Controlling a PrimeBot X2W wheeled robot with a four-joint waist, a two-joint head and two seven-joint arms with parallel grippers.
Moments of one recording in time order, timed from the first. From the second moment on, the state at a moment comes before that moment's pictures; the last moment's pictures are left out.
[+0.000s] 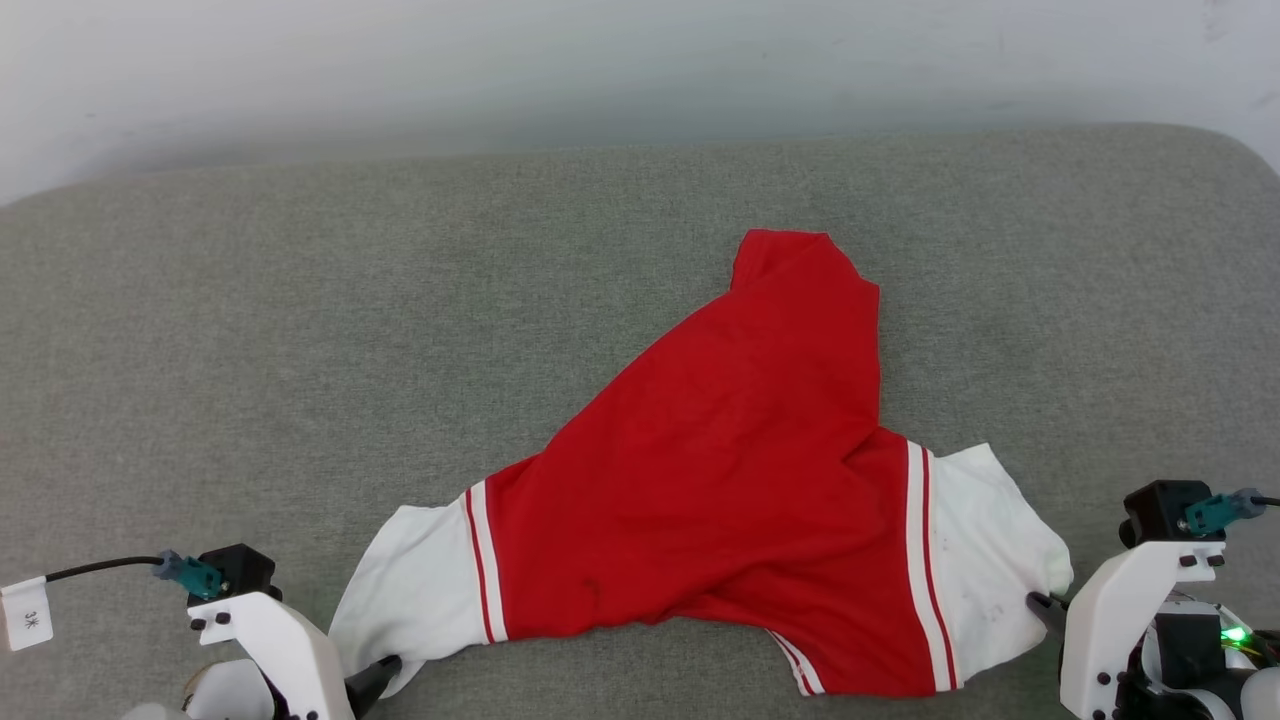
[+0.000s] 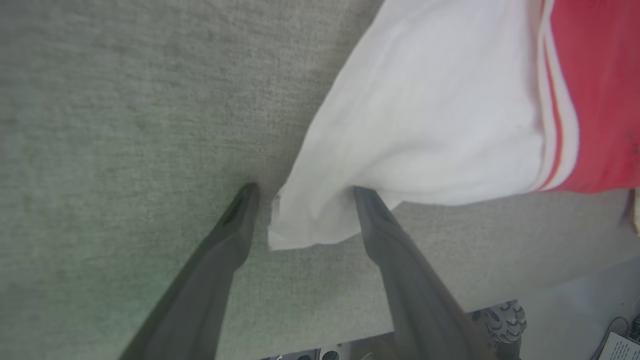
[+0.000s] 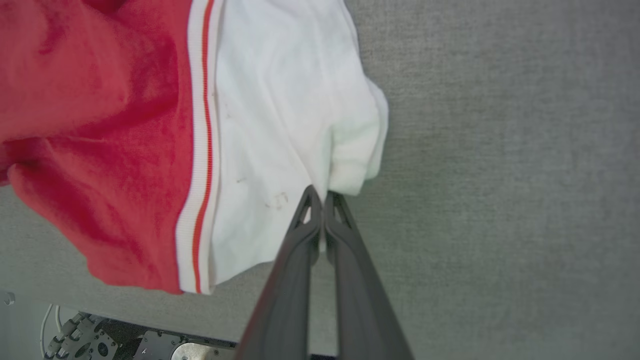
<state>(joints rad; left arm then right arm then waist) -0.07 0.51 -0.33 0.19 -0.94 0.13 0.63 -0.06 -0.17 -0.08 0.06 0.35 0.13 0.83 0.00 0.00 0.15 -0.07</state>
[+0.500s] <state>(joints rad) -0.12 0.53 -0.33 0.11 -0.81 0.14 0.47 -0.10 -0.21 -0.10 0.03 0.32 0.13 0.74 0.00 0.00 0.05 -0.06</state>
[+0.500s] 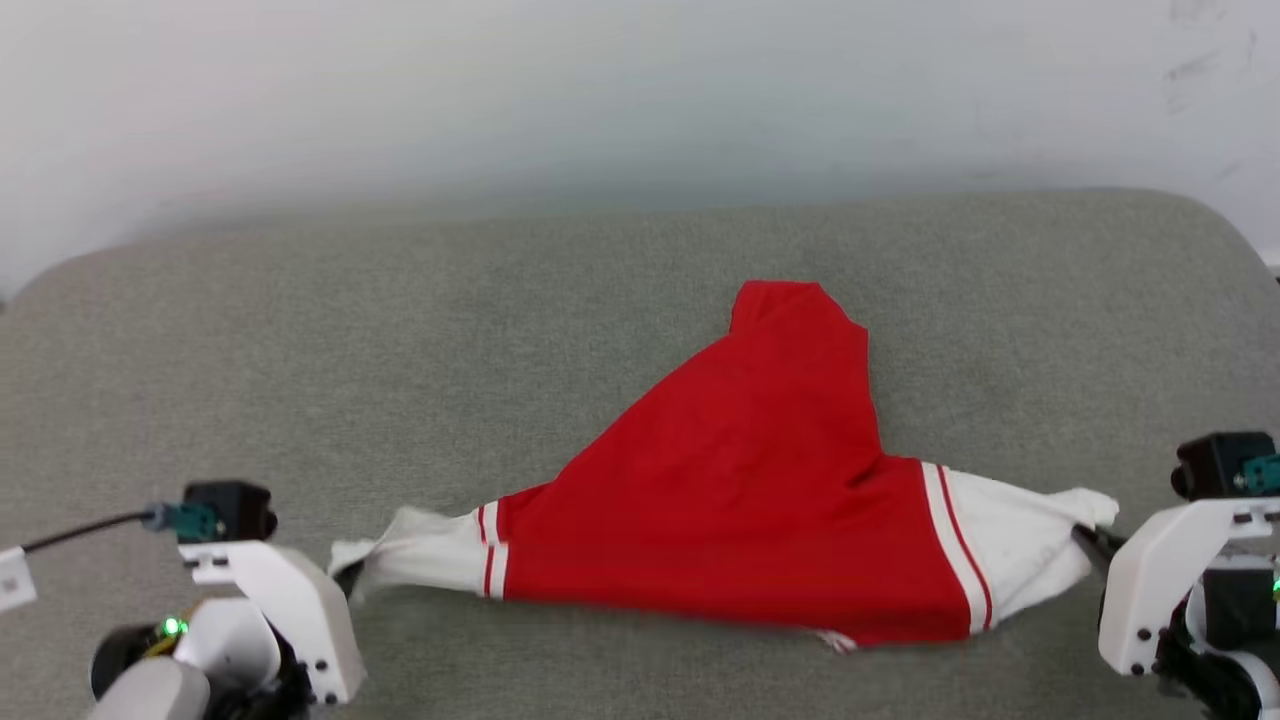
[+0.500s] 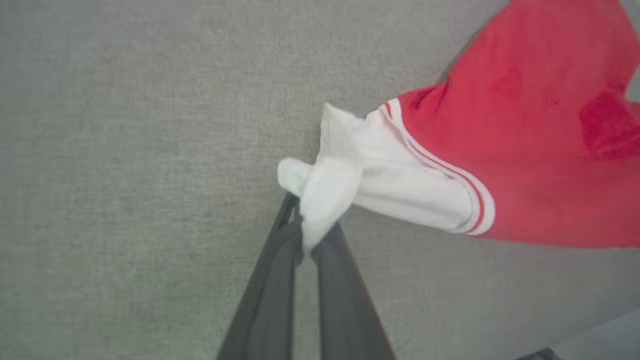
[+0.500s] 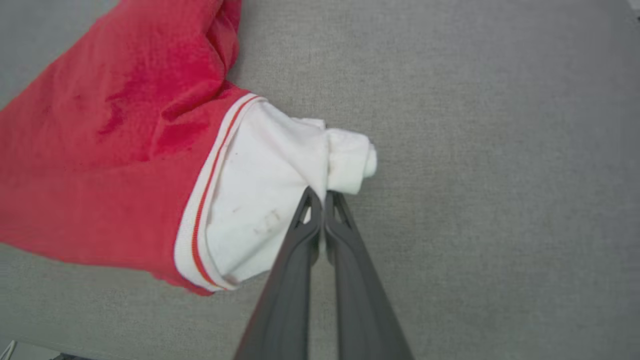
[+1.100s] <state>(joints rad) -0.70 0.49 -0.34 0.13 -0.62 0.13 0.36 -0.62 -0.30 -0.04 0.17 0.30 0.13 0.59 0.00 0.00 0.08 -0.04</state>
